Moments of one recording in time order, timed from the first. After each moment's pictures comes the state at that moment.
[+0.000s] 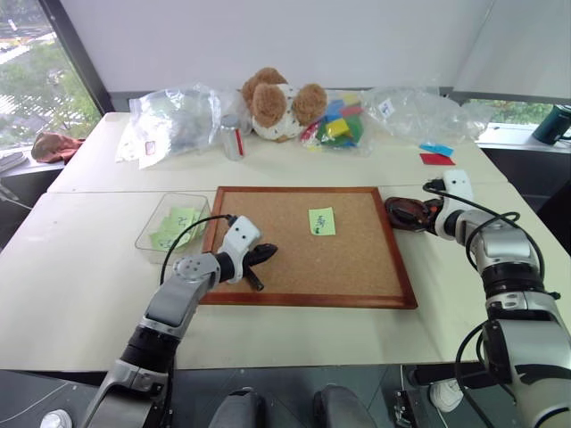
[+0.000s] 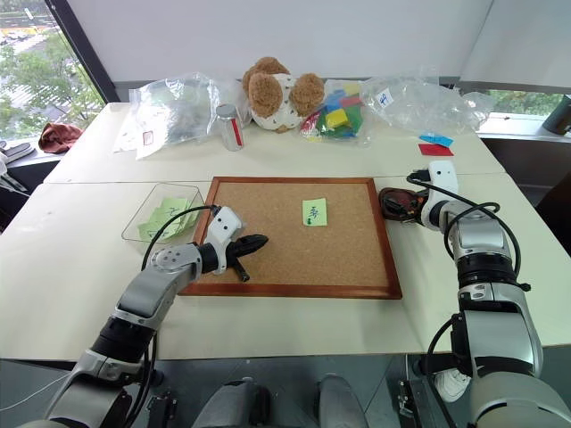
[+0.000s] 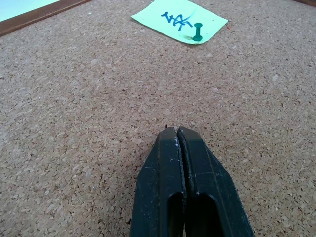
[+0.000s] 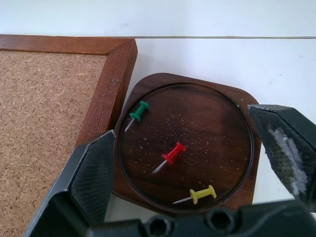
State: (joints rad) left arm -0.40 0.35 -0.20 0.05 -0.16 0.44 -0.69; right arm -0.78 -0.64 -0.09 0.72 0.12 0.47 0.58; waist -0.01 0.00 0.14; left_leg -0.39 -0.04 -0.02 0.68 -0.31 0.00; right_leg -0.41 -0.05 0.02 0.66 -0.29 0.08
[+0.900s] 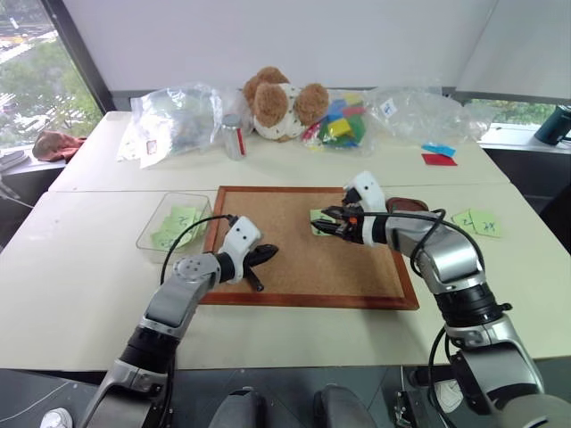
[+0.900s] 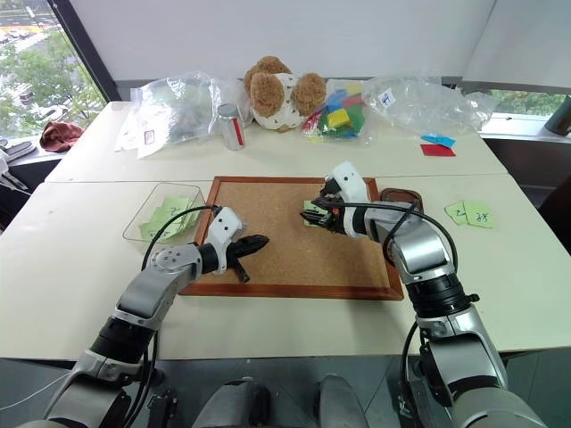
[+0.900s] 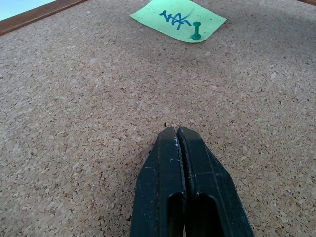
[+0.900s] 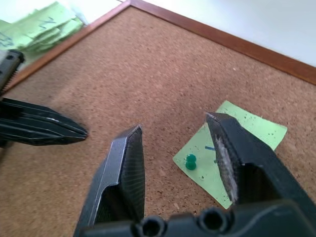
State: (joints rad) left arm -0.40 0.35 -0.20 0.04 -0.16 0.44 -0.69; right arm -0.65 -0.46 0.16 0.03 0.21 0.75 0.70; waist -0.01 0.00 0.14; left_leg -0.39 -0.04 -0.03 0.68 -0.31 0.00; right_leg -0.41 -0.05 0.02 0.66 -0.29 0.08
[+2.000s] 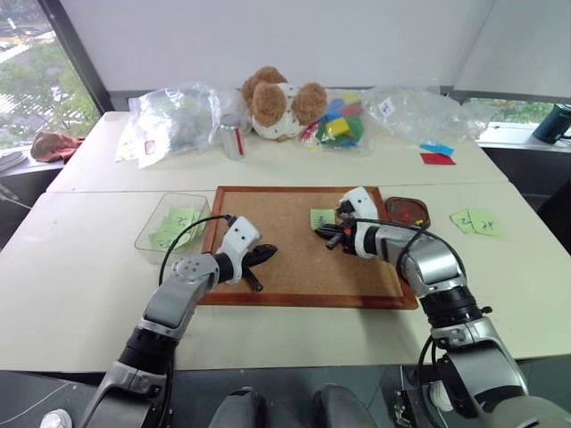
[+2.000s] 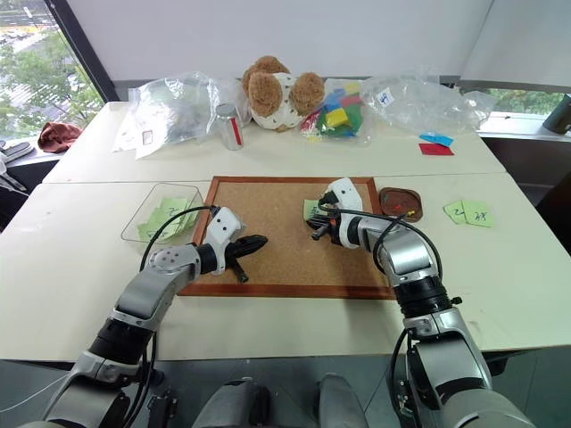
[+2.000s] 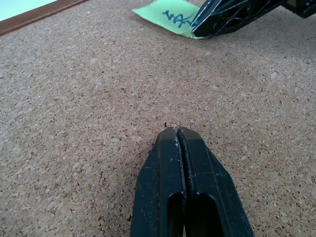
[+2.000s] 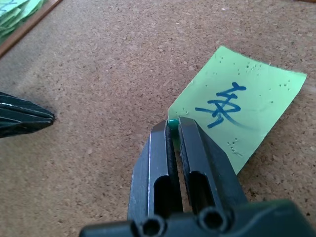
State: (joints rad) left arm -0.39 0.36 -0.20 0.03 -0.16 0.44 -0.69; right arm -0.64 -0.41 0.13 0.13 0.22 0.79 0.68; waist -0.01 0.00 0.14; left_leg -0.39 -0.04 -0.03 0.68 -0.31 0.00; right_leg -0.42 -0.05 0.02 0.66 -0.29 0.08
